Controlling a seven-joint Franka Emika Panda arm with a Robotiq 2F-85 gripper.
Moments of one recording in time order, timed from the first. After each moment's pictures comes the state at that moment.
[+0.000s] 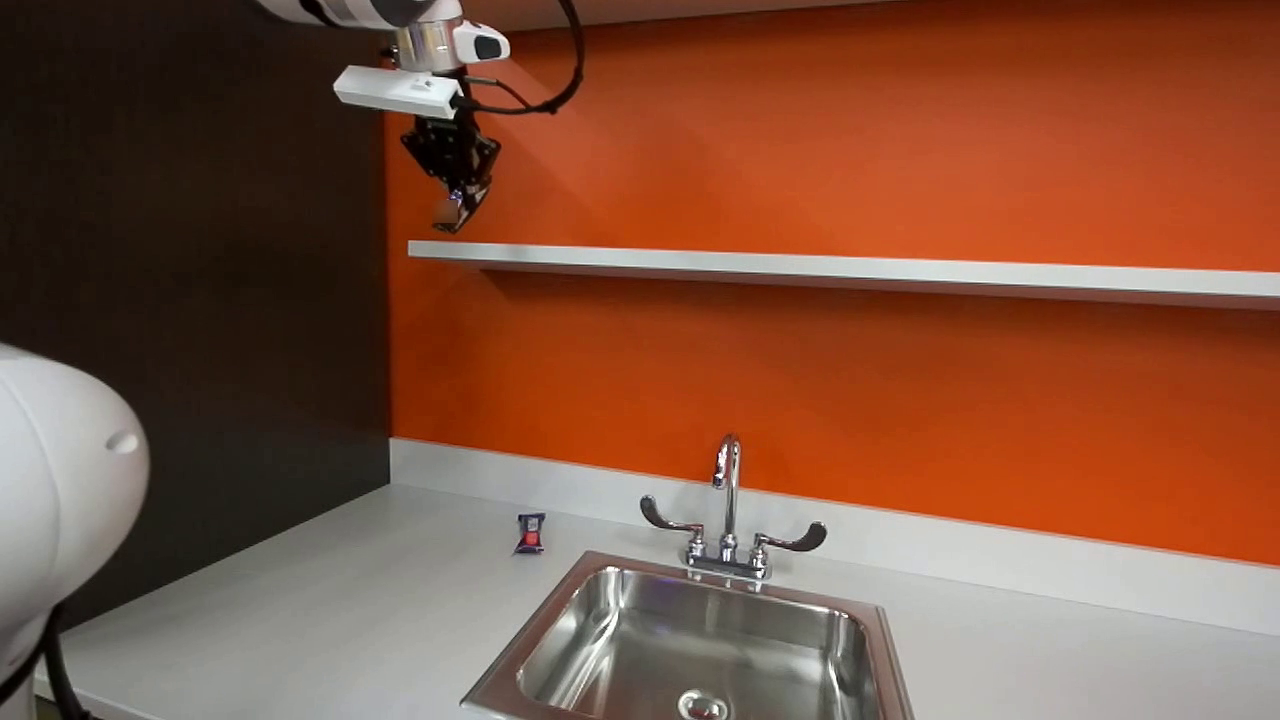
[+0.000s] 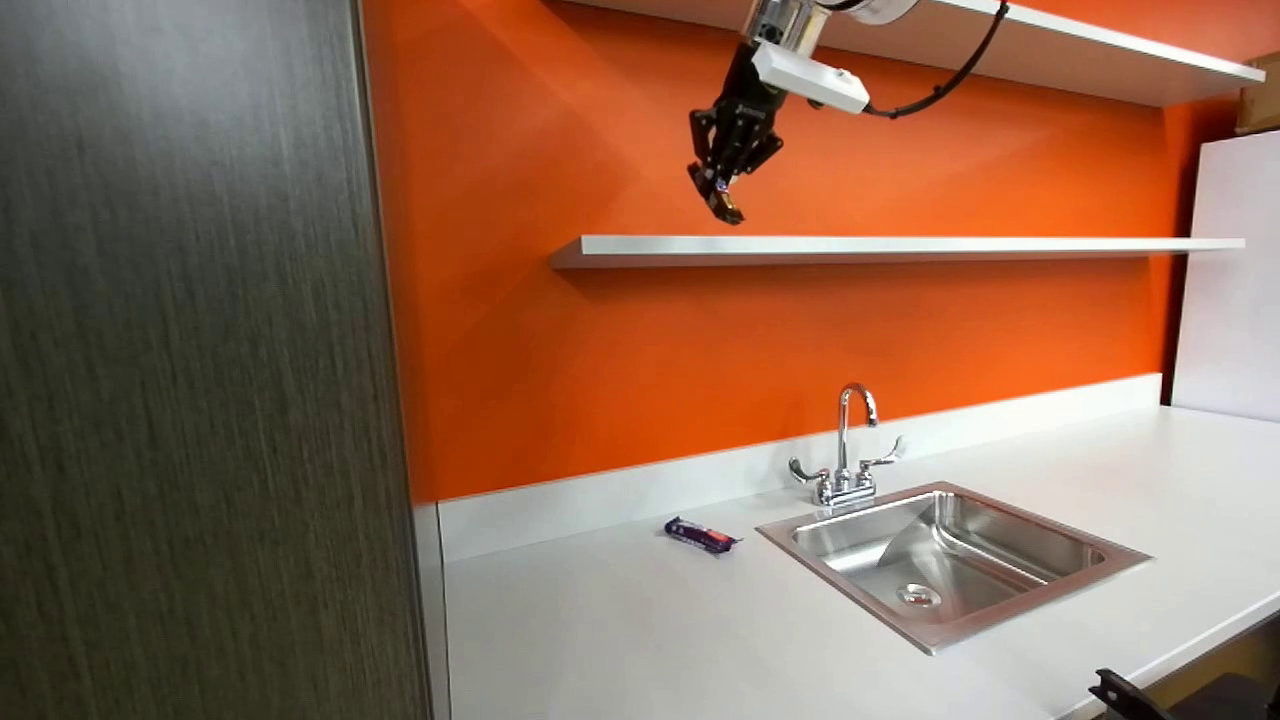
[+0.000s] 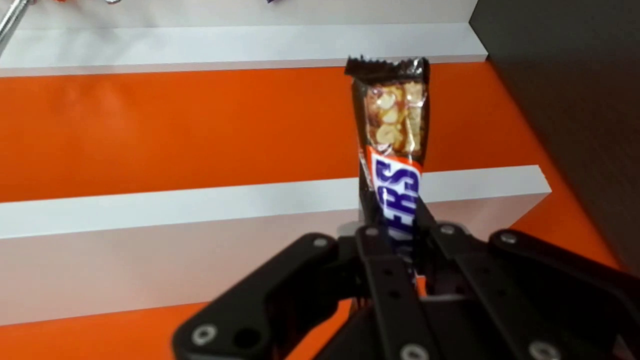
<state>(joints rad) 0.14 -0.35 0.02 -2.05 0.07 2.33 0.03</state>
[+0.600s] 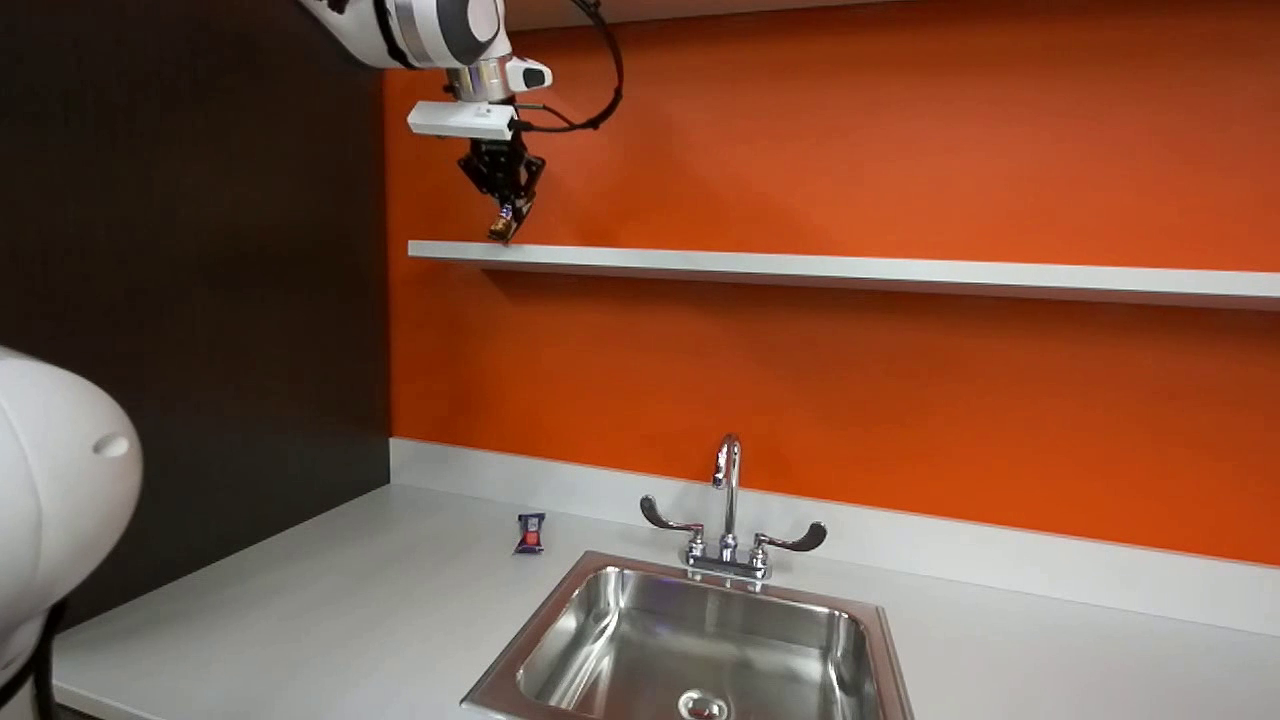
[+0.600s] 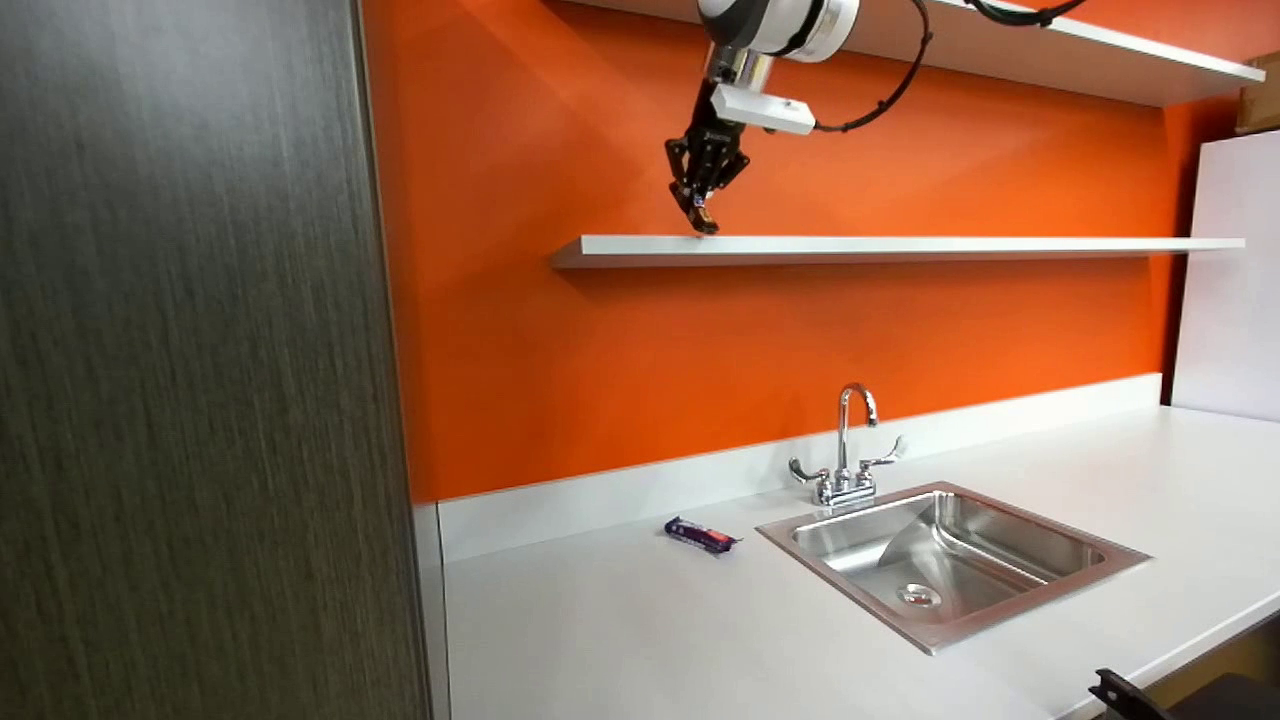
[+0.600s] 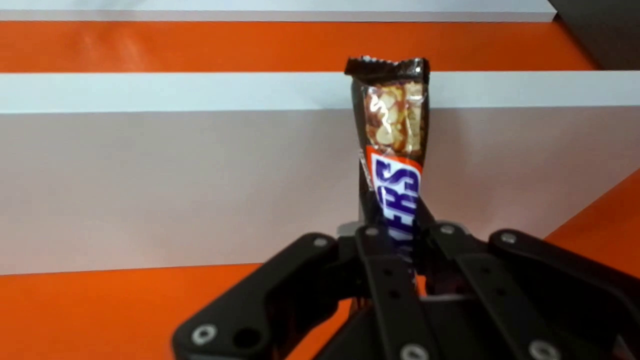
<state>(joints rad) 0.11 -0.05 0.01 -1.73 -0.01 2.29 0.03</state>
